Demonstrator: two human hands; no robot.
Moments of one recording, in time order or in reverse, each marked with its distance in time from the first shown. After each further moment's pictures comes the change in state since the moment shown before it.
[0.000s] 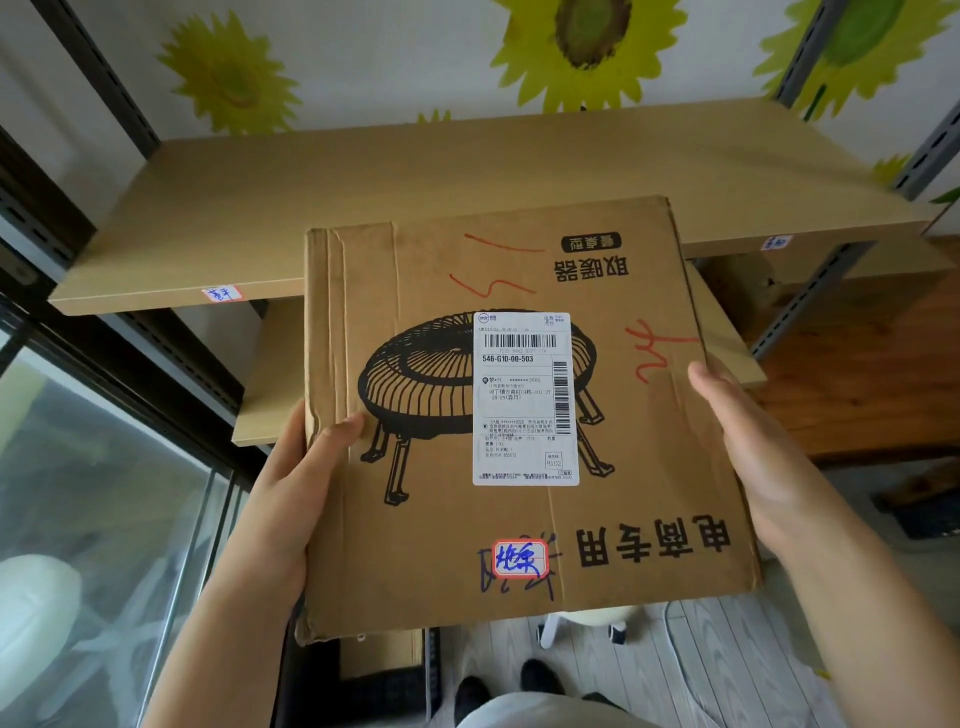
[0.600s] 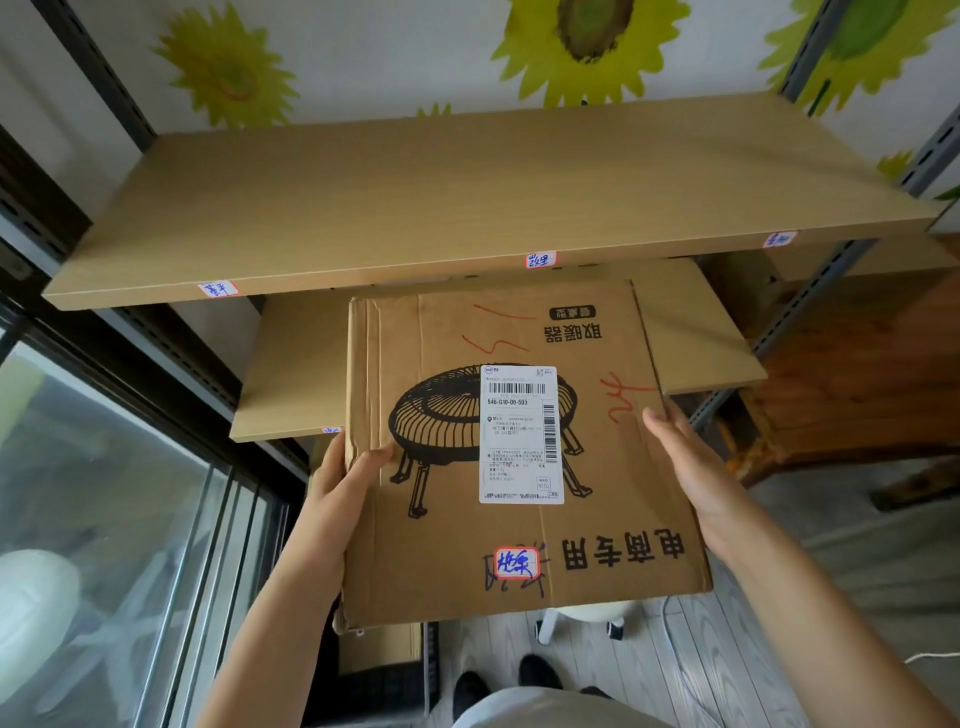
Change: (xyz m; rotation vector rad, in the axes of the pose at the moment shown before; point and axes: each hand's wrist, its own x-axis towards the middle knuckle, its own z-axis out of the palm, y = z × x) left_hand 0.038 -0.054 0.007 0.074 0.035 -0.117; right_hand 0.036 0.057 0.009 0.054 -0.002 0.129
